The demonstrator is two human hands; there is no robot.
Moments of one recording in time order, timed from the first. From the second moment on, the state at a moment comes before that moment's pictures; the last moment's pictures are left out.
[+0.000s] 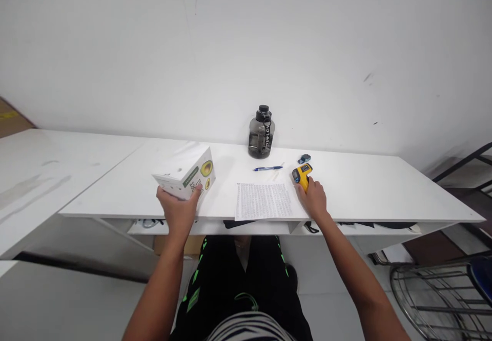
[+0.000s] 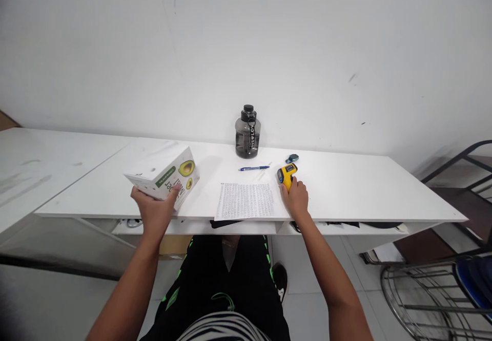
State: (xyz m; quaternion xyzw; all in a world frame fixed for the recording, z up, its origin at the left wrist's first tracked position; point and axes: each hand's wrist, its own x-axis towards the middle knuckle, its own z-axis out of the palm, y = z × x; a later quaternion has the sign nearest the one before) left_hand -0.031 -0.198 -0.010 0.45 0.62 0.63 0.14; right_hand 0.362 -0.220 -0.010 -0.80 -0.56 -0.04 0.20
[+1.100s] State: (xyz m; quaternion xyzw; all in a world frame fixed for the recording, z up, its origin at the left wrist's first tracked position) left_hand 0.104 -0.057 -0.029 0.80 0.56 0.19 -0.03; right_hand 0.318 -0.108 -0.003 -0.68 -0.65 0.00 0.35
